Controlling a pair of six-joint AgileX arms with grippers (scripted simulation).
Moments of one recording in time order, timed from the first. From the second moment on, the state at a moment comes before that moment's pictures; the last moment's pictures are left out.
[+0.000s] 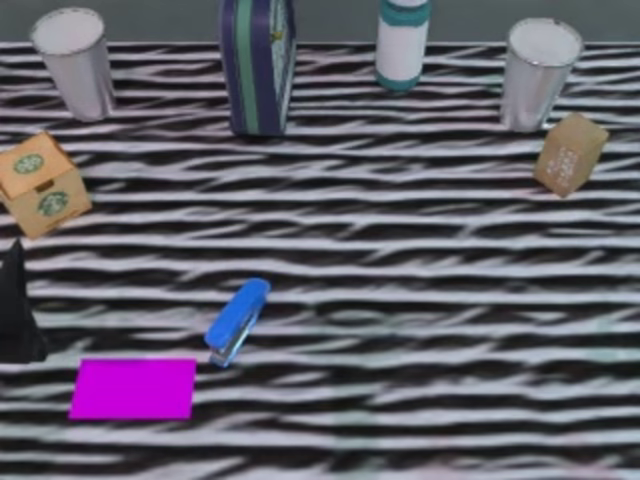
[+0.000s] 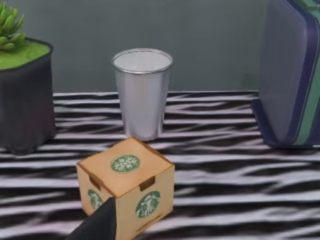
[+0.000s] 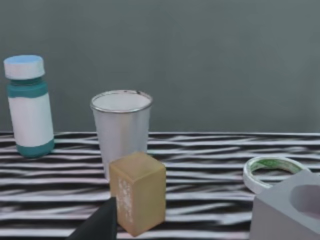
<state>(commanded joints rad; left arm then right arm) -0.07 0.22 0.21 -0.15 0.00 -0.01 0.00 0.00 0.00 0.00 0.00 0.00</state>
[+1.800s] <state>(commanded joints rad) -0.53 1.99 1.55 -1.15 0.00 -0.07 0.00 0.00 0.00 0.00 0.00 0.00</state>
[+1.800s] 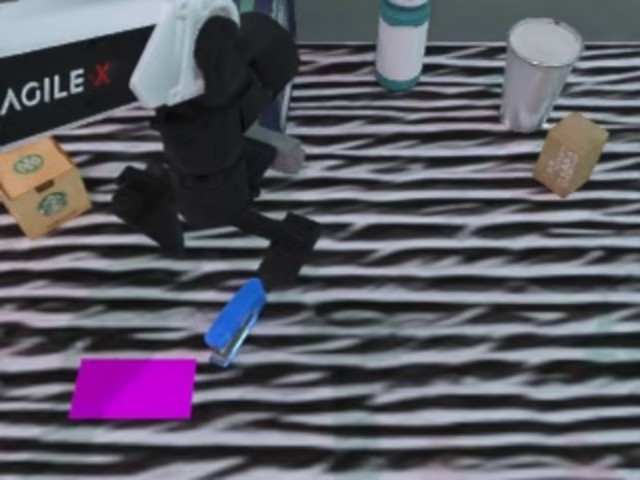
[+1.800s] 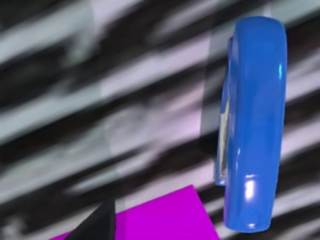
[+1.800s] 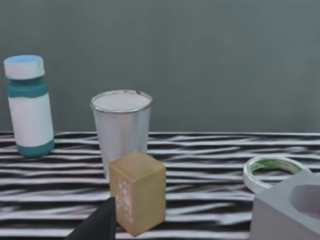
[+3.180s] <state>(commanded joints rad) -0.53 2.11 1.34 -0.81 0.00 -0.07 0.00 0.00 0.00 0.00 0.00 0.00</state>
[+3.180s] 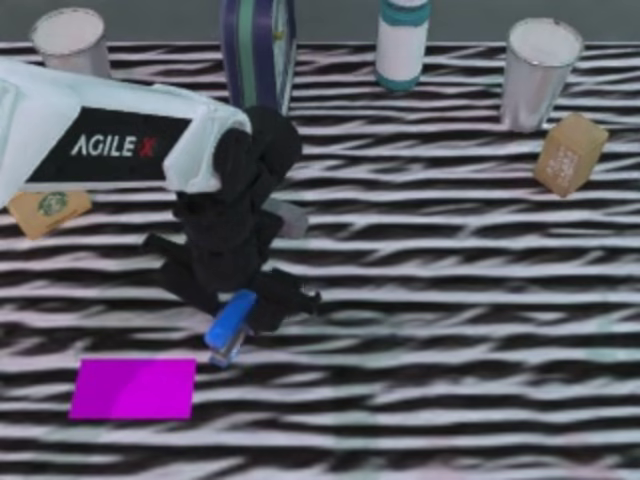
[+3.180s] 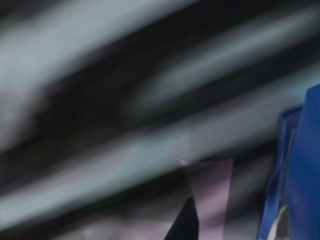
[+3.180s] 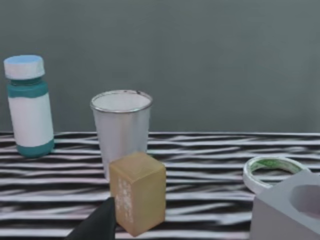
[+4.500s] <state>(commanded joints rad) -0.52 1.99 1.56 -1.15 0.00 -0.07 0.00 0.00 0.00 0.00 0.00 0.00</state>
